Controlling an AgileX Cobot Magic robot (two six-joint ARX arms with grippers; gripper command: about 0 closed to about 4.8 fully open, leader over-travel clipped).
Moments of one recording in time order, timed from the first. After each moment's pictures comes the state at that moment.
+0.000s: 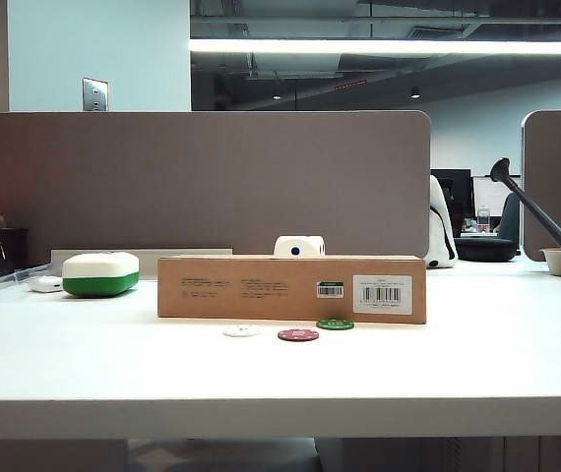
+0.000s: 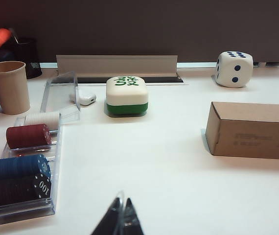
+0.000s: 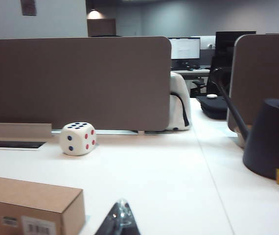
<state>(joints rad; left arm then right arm) -0.04 0.00 0.00 -0.02 0.04 0.02 0.09 0.00 0.07 0.14 -0.02 0.03</state>
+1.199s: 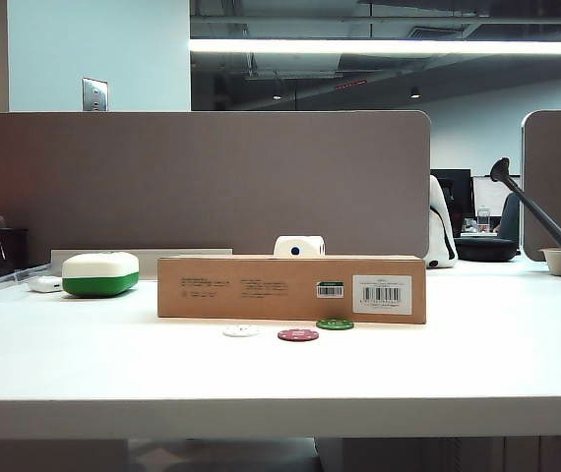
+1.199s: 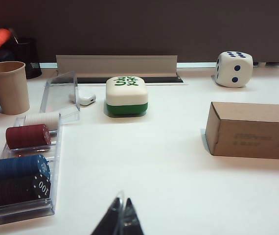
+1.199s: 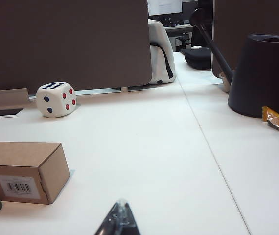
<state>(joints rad) -0.04 0.00 0.00 -0.02 0.04 0.02 0.02 0.00 0.01 0.05 -0.03 0.10</state>
